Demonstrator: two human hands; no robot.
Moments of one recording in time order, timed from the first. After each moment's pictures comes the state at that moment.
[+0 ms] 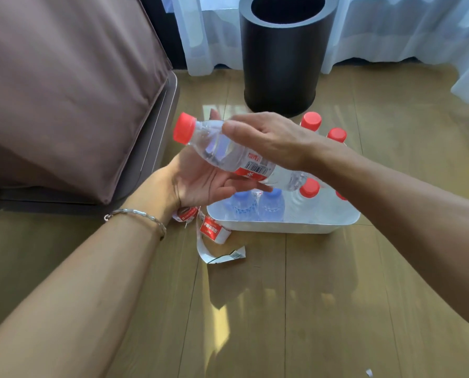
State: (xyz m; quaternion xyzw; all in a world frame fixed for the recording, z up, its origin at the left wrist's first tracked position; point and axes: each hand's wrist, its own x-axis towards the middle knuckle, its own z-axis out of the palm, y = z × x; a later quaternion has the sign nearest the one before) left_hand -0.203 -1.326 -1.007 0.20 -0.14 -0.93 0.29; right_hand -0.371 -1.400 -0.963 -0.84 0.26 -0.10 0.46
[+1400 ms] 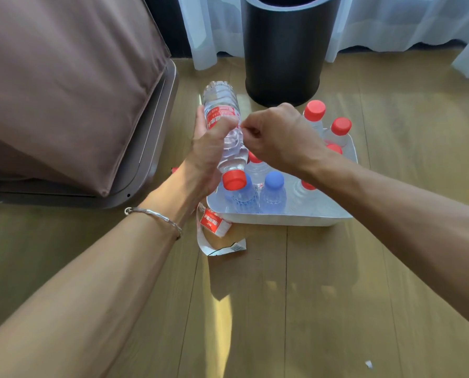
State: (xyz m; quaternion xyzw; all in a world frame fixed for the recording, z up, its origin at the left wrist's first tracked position) left_hand -0.244 -1.339 -1.016 0.53 -0.20 -0.52 0.64; right_hand -0.367 -1.395 -0.990 -0.90 0.33 -0.19 0.21
